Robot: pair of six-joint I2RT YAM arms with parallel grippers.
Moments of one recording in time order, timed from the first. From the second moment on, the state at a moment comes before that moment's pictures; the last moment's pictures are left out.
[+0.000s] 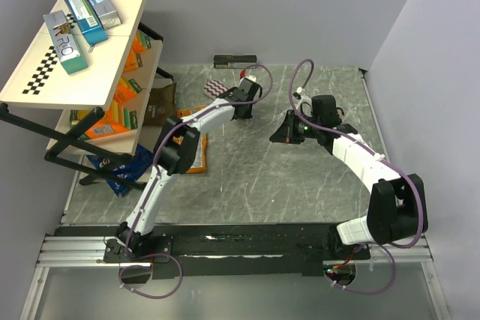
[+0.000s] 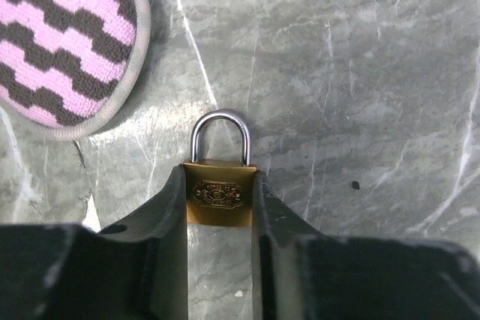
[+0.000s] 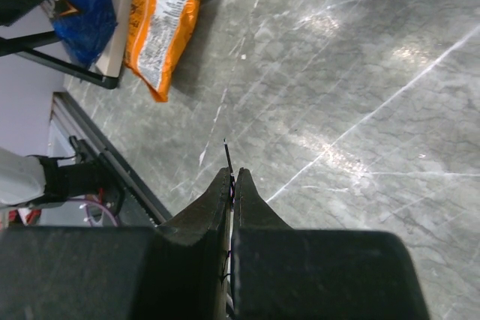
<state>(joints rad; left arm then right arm) -0.63 2.50 2.12 -0.47 -0.31 -0.34 0.22 1.38 0.93 -0.25 -0.65 0.38</state>
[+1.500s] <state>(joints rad) -0.58 2.12 1.44 -0.15 0.20 -0.96 0.34 1.98 1.02 0.10 -0.70 0.52</state>
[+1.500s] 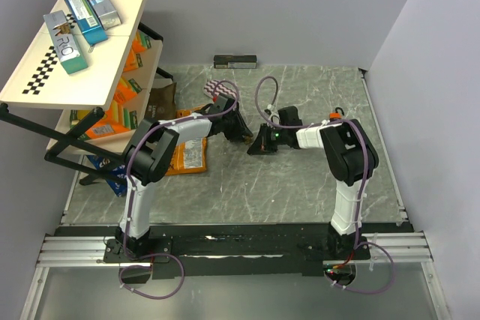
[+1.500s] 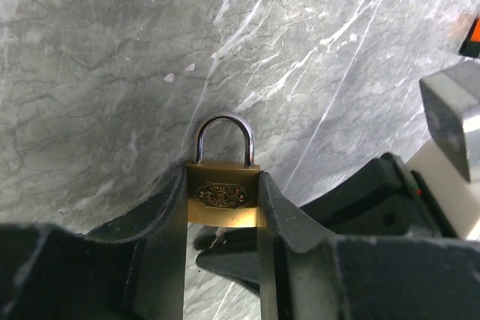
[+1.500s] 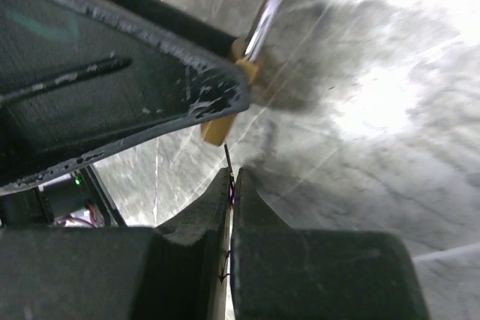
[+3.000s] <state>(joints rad) -0.58 2.14 1.48 -0.17 0.21 -0.96 0.31 2.00 1.06 0.06 -0.73 0.44</state>
